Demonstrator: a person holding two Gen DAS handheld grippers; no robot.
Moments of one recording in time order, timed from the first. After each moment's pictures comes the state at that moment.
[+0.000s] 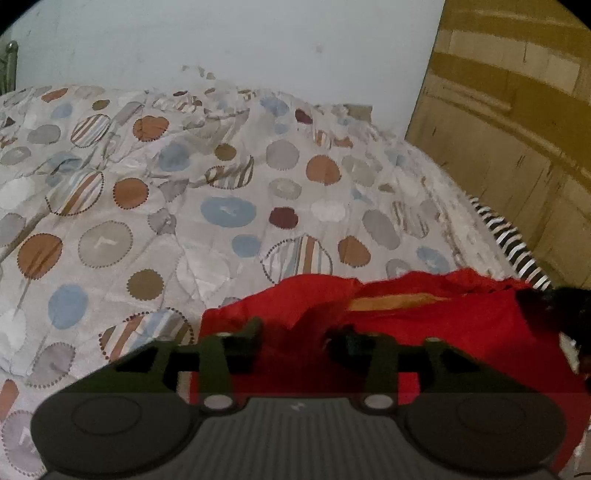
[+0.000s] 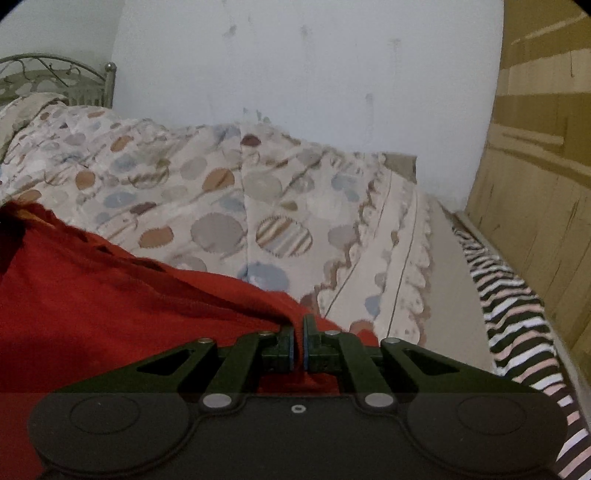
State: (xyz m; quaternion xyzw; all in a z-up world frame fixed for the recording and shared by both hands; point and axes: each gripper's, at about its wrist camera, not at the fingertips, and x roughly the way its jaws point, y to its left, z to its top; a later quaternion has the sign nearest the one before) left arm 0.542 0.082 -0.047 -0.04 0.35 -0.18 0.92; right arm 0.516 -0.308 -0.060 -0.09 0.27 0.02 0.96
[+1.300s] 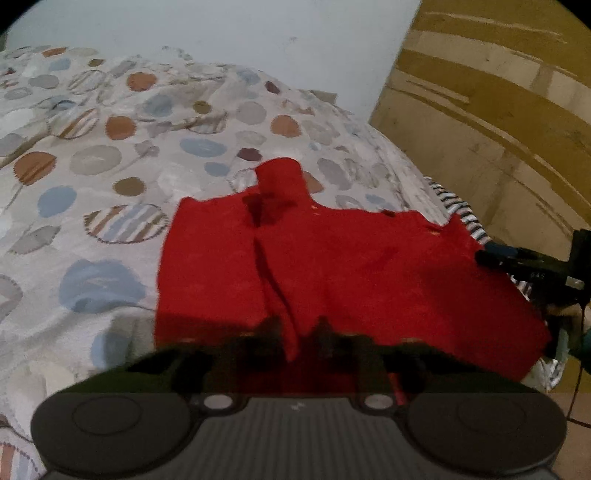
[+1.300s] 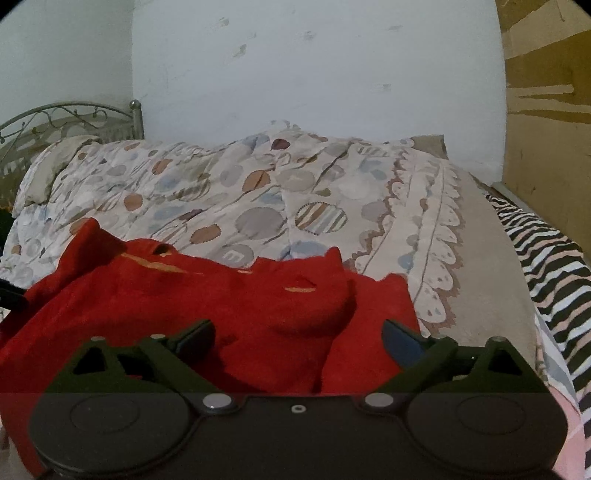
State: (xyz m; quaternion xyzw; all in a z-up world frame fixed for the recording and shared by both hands) left arm 0.450 0.100 -0.091 -0.08 0.35 -0.23 0.90; right arm 0.469 -0.332 -0.068 0.00 0.25 0.10 0.96
